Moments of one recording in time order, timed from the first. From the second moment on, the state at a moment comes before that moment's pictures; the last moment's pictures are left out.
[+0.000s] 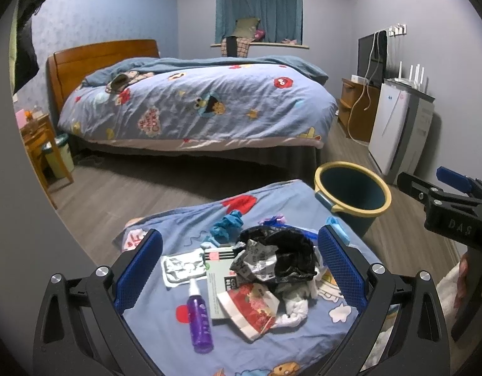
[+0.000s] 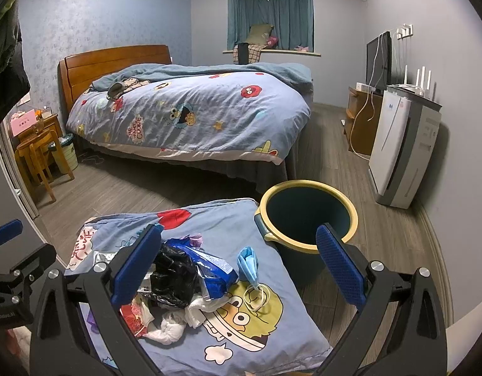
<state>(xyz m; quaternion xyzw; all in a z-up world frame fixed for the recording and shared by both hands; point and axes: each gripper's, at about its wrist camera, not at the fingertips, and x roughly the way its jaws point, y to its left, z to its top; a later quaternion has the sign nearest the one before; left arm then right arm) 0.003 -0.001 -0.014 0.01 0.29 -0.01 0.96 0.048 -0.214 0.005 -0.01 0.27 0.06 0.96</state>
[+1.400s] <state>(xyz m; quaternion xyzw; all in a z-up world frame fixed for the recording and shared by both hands) 0.003 -0.003 -0.011 0.01 0.29 -0.01 0.96 0.047 -0.213 0.005 -0.01 0.28 0.06 0.96</state>
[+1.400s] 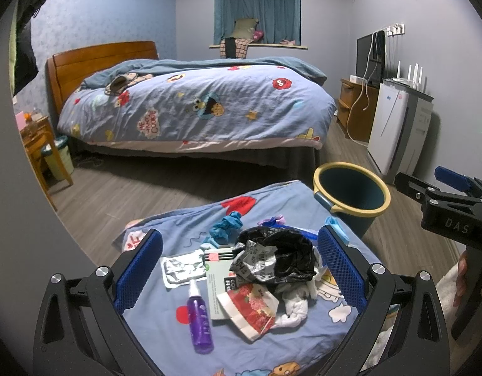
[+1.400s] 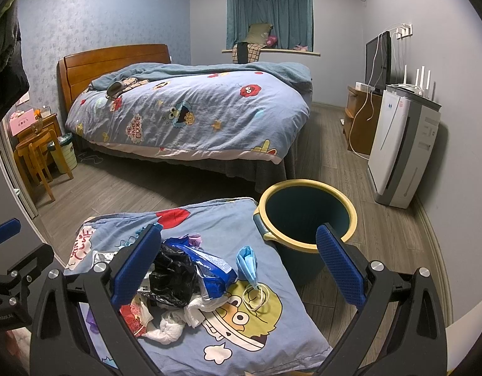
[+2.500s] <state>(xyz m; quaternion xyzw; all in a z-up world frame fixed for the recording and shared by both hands) 0.095 0.058 0.000 -0.01 0.30 0.02 0.95 0.150 -0.211 -0.015 -0.01 0.36 0.11 0.92</state>
